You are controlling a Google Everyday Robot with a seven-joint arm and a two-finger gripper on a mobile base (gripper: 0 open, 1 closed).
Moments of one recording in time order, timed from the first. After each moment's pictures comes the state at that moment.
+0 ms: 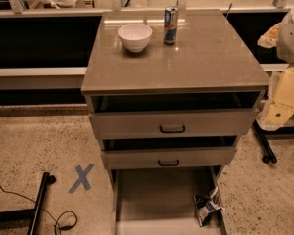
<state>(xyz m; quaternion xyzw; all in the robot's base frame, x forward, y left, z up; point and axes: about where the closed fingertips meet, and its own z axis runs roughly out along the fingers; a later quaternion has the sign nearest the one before) 0.438 -0.217 0.976 -0.60 0.78 -0.03 0.16</state>
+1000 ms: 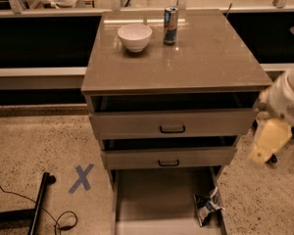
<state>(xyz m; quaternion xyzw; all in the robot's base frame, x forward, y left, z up) 0.437 -0.254 0.852 -0.51 0.85 0.02 0.13</state>
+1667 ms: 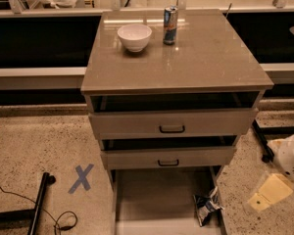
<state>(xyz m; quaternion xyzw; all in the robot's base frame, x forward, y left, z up) 0.373 -0.268 0.759 -0.43 0.88 0.08 0.16</state>
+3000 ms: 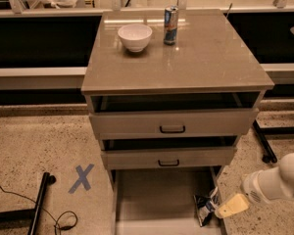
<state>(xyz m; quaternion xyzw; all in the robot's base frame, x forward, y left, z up) 0.414 -0.285 0.528 -0.34 0.91 0.18 0.17</state>
